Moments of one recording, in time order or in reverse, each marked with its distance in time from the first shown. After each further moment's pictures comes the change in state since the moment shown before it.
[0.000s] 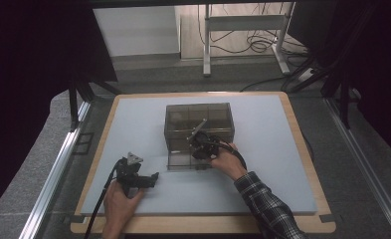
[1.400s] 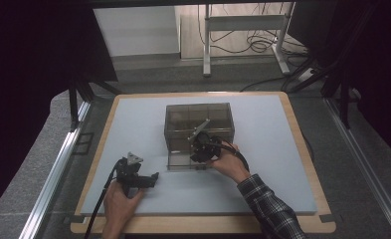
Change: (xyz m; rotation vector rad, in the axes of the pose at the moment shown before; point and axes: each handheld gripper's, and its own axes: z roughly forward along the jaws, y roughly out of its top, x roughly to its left) left arm 0.000 0.000 0.000 0.000 0.000 0.000; right arm 0.011 -0.002 -0.020 -0.064 0.011 -0.013
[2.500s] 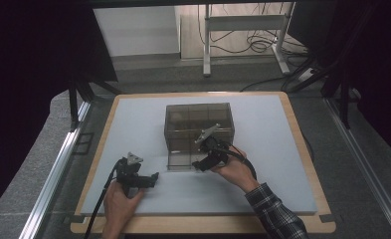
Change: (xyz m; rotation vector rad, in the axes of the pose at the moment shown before) left arm 0.000 0.000 0.000 -0.004 0.001 -0.003; right arm 0.012 -0.021 -0.021 -0.081 -0.023 0.033
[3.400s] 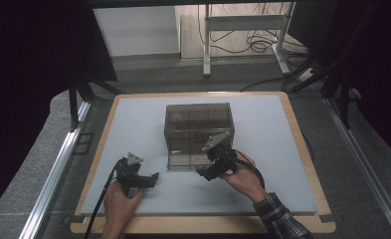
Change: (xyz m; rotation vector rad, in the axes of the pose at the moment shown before) left arm 0.000 0.000 0.000 -0.001 0.001 -0.001; right arm 0.015 -0.023 -0.021 -0.060 -0.027 -0.017
